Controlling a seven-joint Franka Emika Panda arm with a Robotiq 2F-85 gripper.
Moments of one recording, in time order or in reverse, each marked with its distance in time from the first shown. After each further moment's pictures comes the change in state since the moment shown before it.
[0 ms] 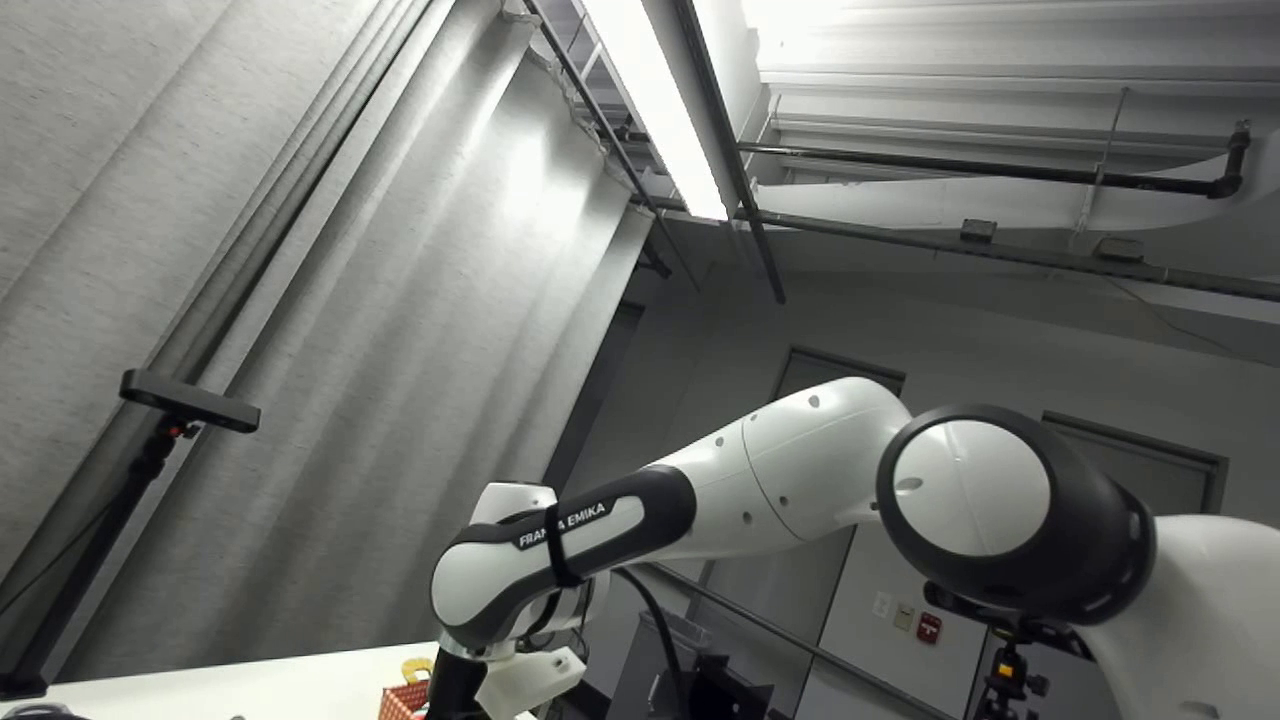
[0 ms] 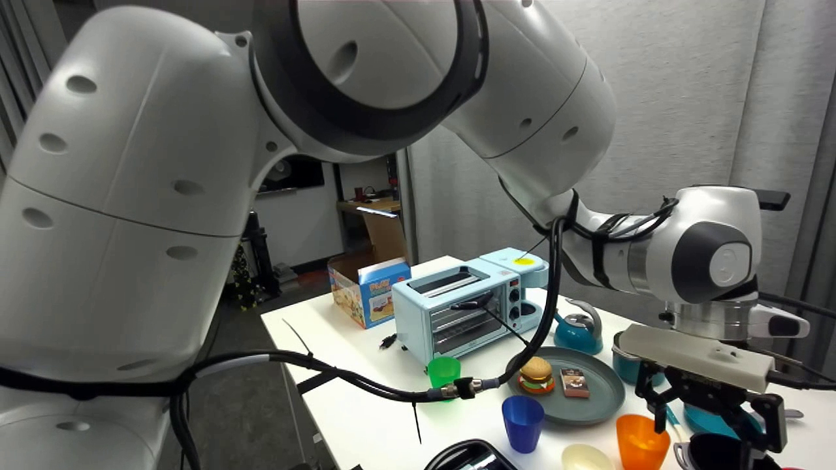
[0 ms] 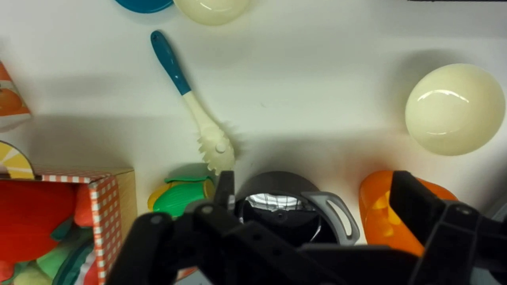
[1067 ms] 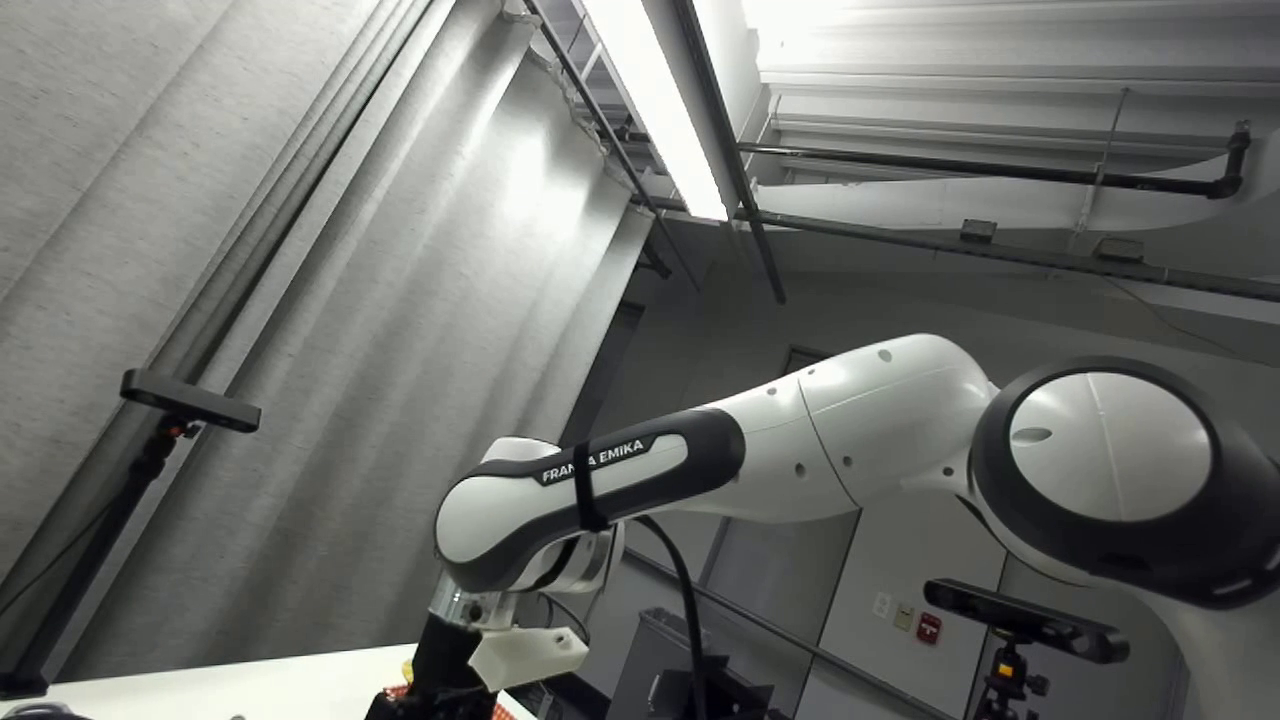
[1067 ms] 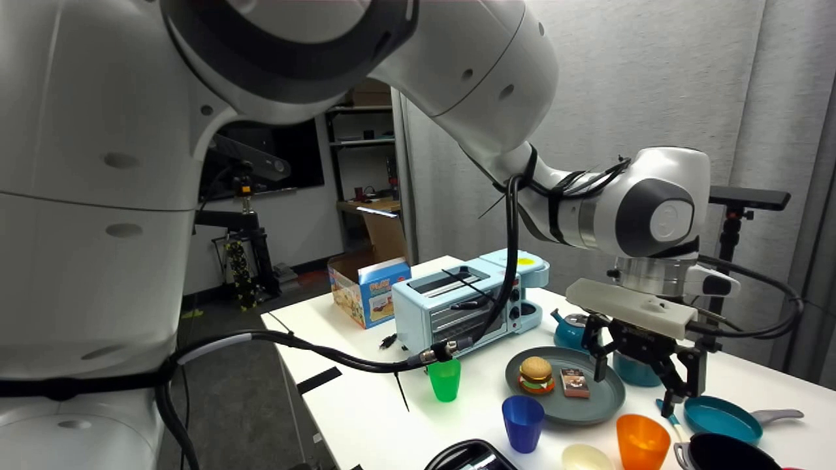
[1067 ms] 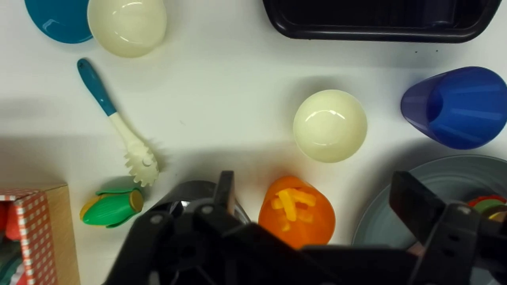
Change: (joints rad) arm 0.048 -0.152 0.043 -0.103 0.107 -0.079 0.018
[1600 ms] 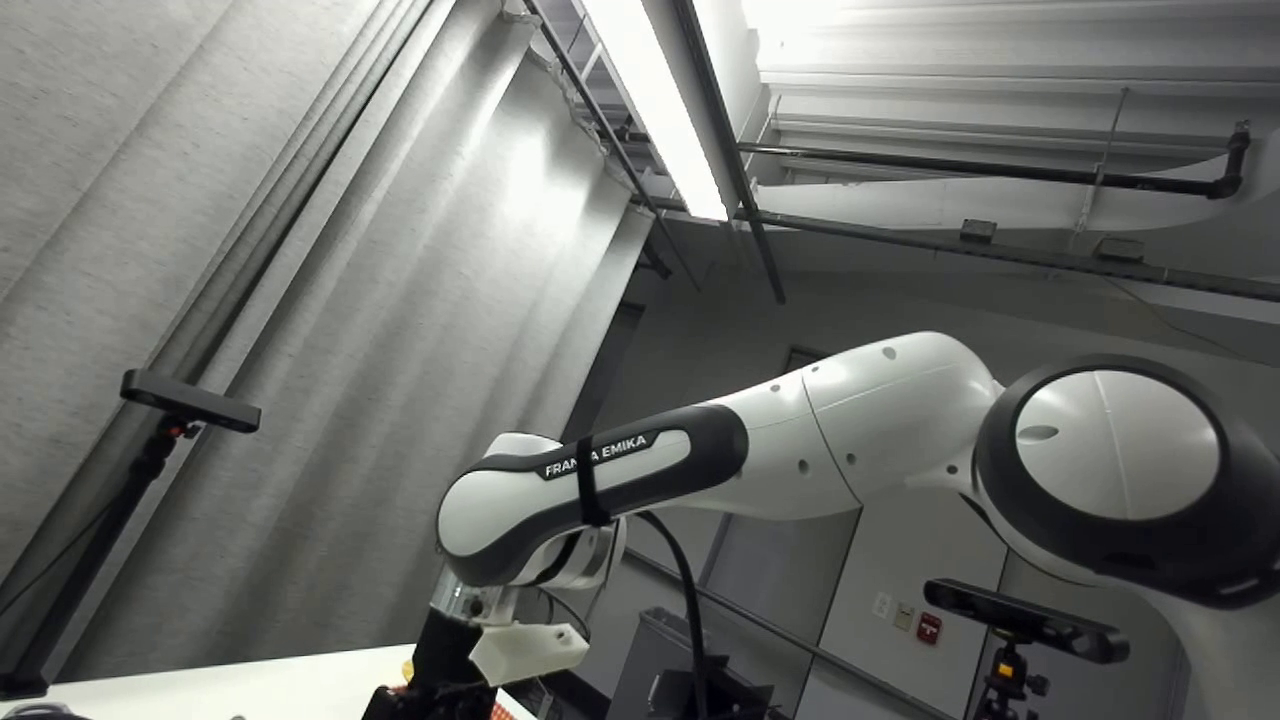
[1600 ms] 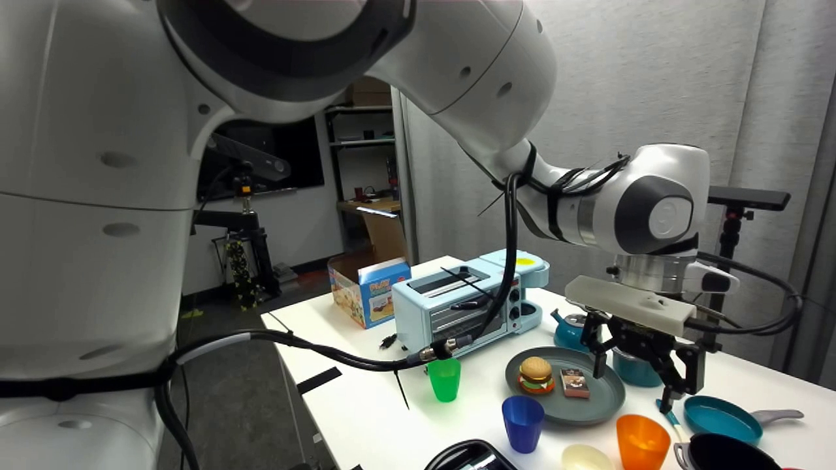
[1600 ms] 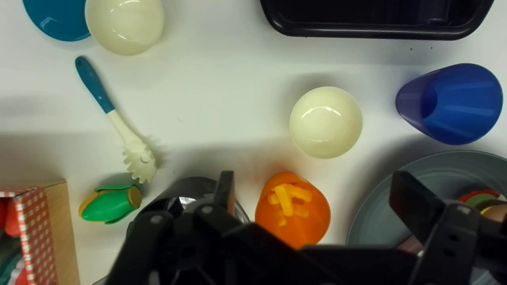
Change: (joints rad) arm 0.000 -0.008 0.003 0.000 0.008 -0.001 0.000
